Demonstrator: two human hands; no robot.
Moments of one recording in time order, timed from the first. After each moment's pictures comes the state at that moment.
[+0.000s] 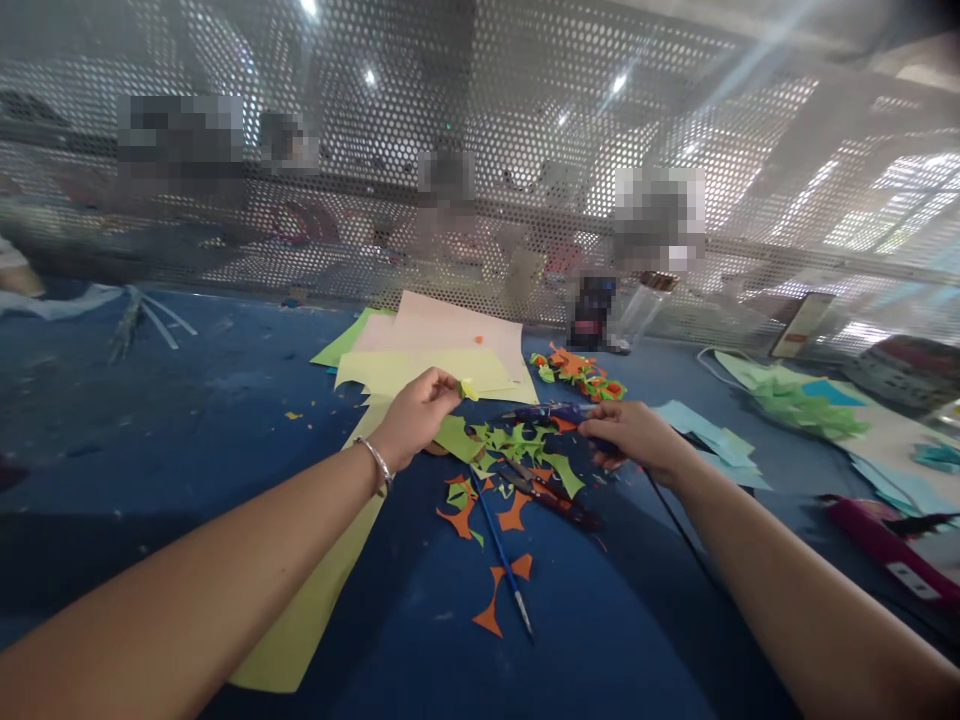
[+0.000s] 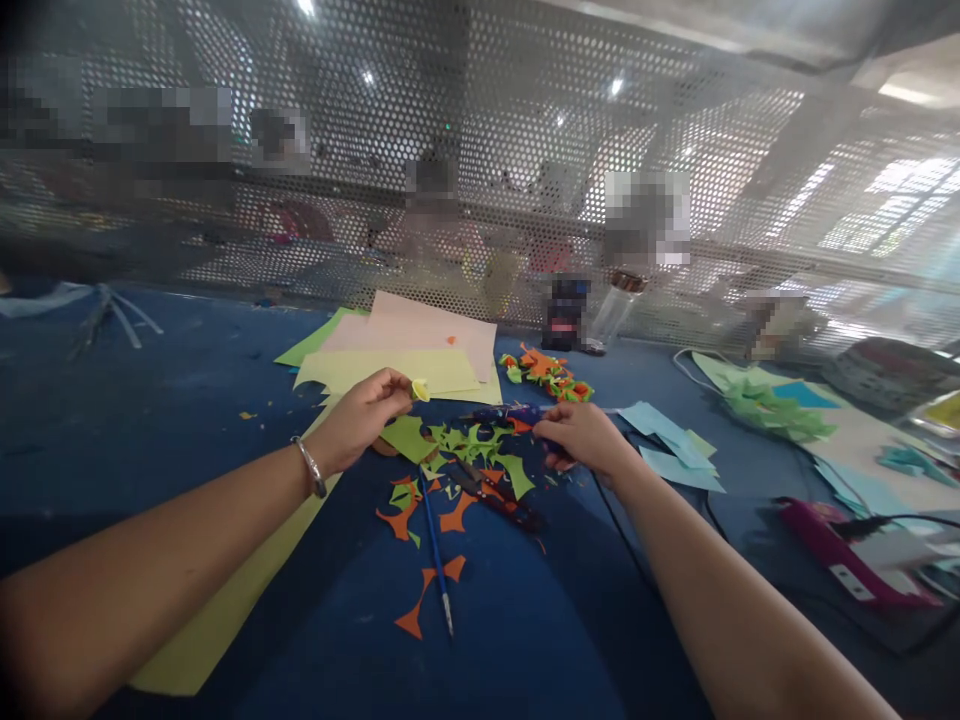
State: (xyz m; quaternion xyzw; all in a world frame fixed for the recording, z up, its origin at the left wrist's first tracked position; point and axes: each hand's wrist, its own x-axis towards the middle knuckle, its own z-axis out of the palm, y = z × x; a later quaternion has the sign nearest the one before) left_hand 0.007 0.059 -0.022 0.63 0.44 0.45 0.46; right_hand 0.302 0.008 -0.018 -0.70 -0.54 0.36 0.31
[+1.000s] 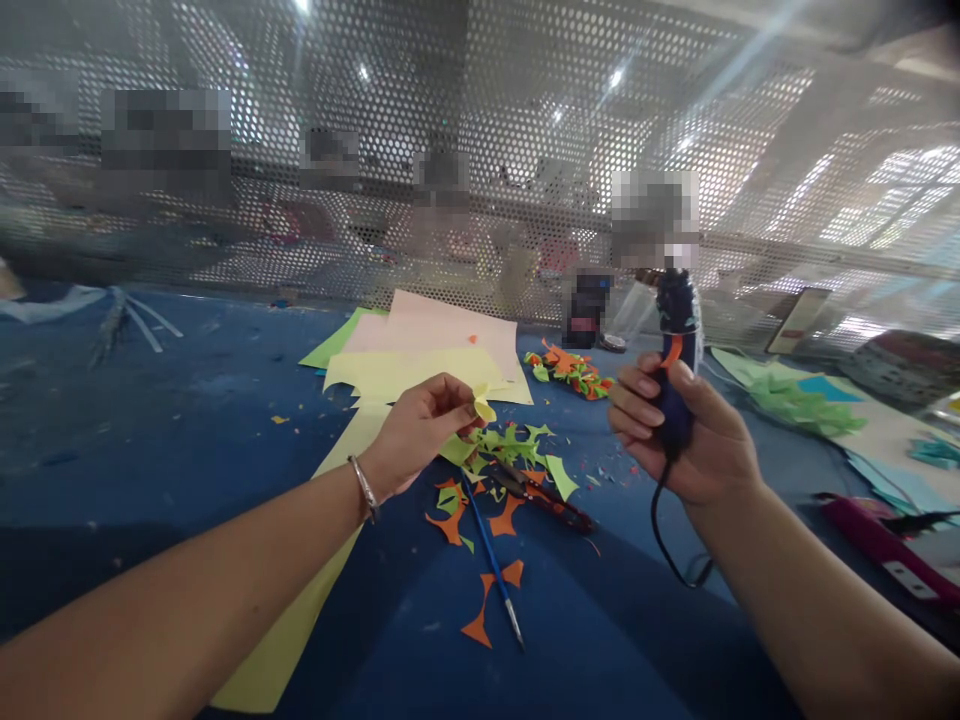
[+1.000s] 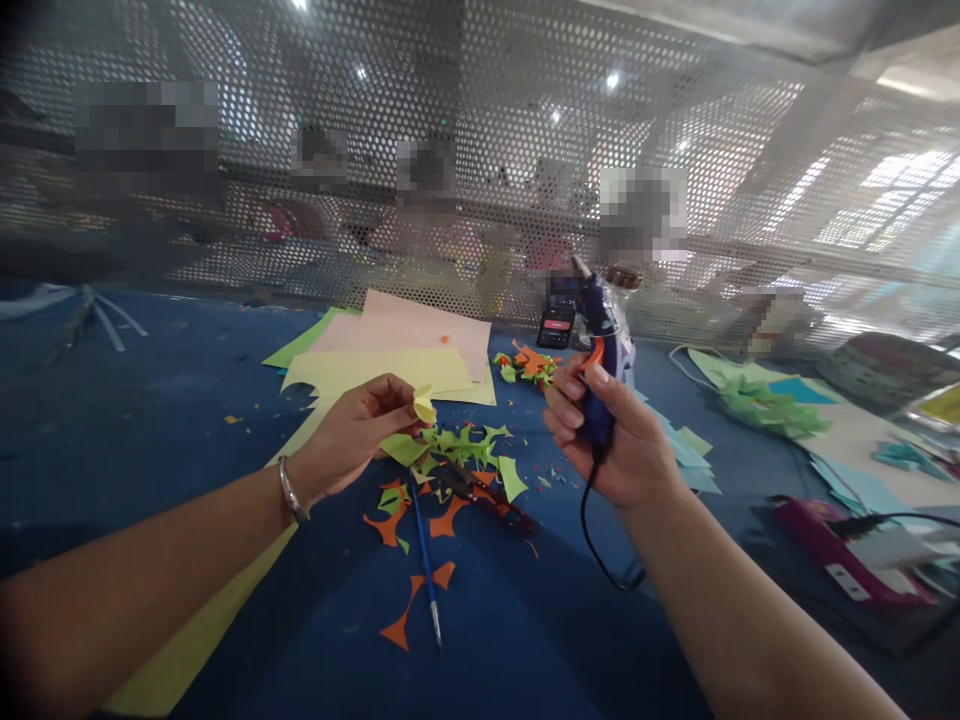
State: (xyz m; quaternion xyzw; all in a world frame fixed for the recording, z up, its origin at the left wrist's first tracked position) left_hand 0.023 0.038 -0.013 0.57 0.30 0.48 0.60; right_hand 0.278 -0.034 0.036 -0.39 -0.53 0.44 0.61
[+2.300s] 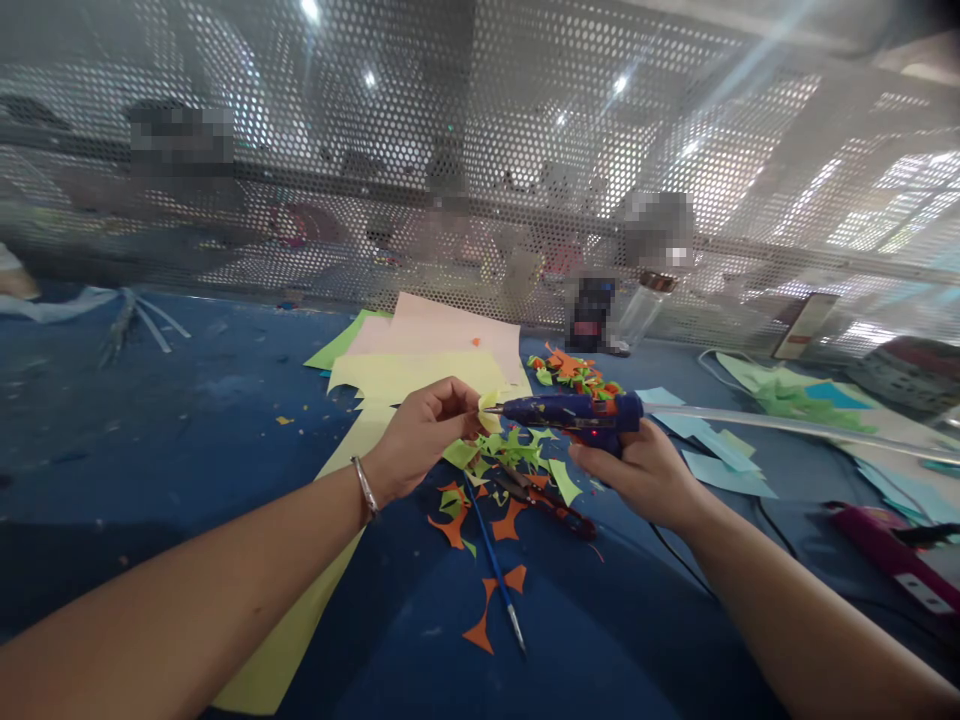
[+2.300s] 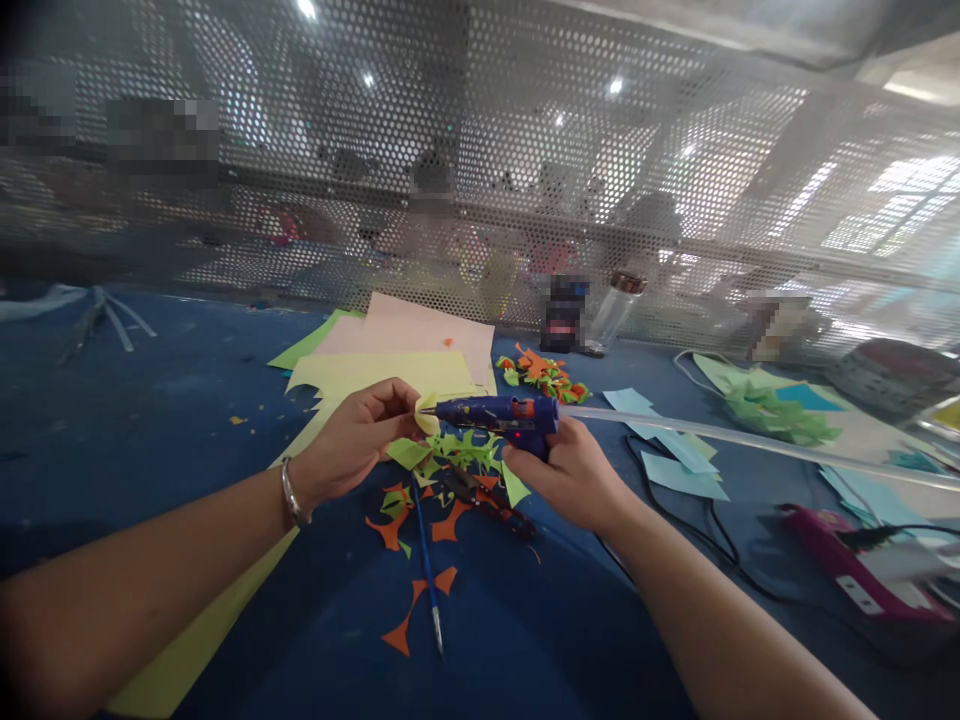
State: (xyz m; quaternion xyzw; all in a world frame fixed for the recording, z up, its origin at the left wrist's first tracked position) left_hand 0.022 0.037 -0.014 0.58 0.27 0.46 0.61; right_hand 0.265 -0.034 0.004 -0.54 -0.69 0.27 0.41
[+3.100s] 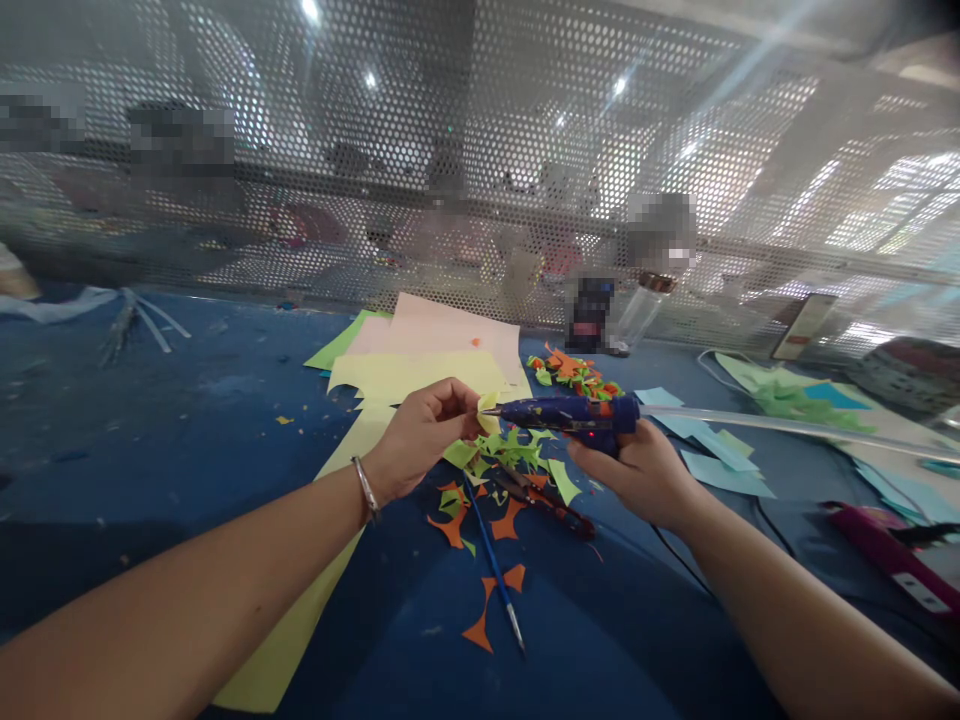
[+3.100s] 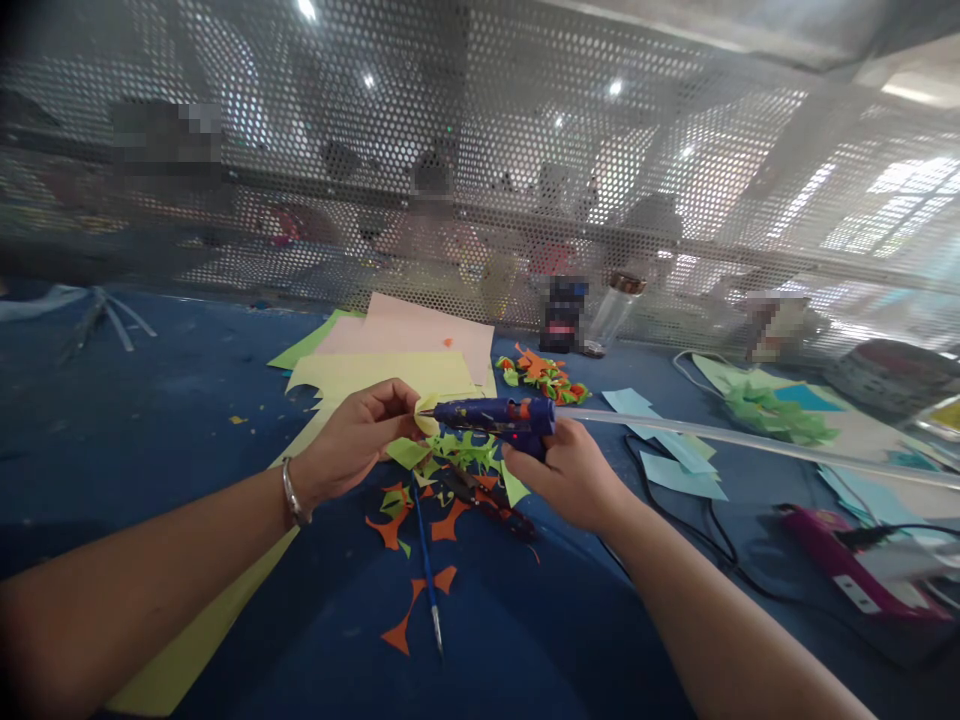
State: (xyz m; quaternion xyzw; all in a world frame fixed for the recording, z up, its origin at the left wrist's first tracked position) left_hand 0.022 0.036 -0.012 0.58 0.28 0.47 0.60; right_hand 0.267 -0.034 0.006 -0.55 -0.72 0.22 0.37
